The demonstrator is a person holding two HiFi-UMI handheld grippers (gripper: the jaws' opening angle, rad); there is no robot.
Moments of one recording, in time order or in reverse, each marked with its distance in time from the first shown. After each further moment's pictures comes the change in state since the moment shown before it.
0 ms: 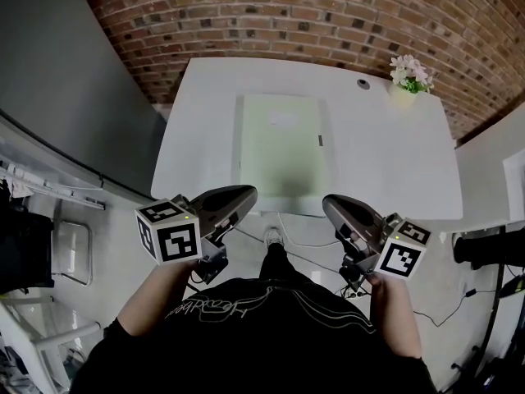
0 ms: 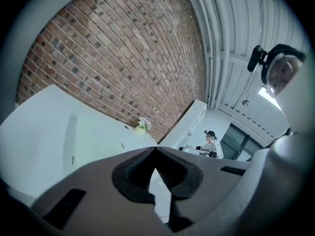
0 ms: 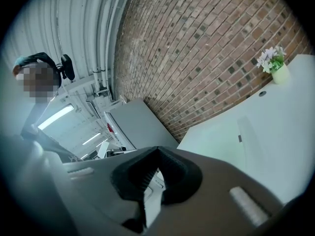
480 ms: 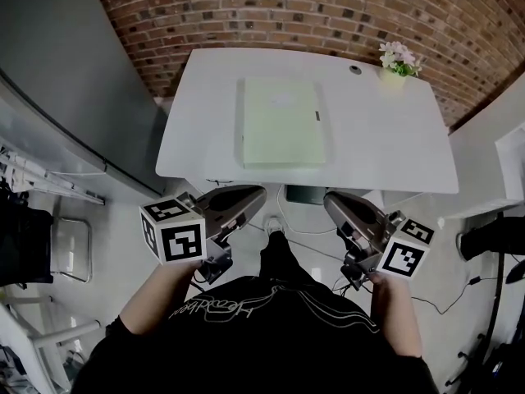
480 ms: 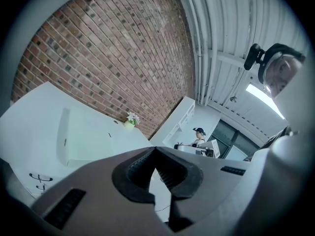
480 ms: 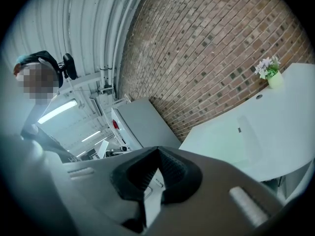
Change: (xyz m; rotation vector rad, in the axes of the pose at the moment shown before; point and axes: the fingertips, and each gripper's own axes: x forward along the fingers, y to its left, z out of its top) left arm -0.039 -0.063 -0.053 0.042 0.020 -0.086; right arm -0.042 0.065 -0.044 -0.051 -0.028 -0.010
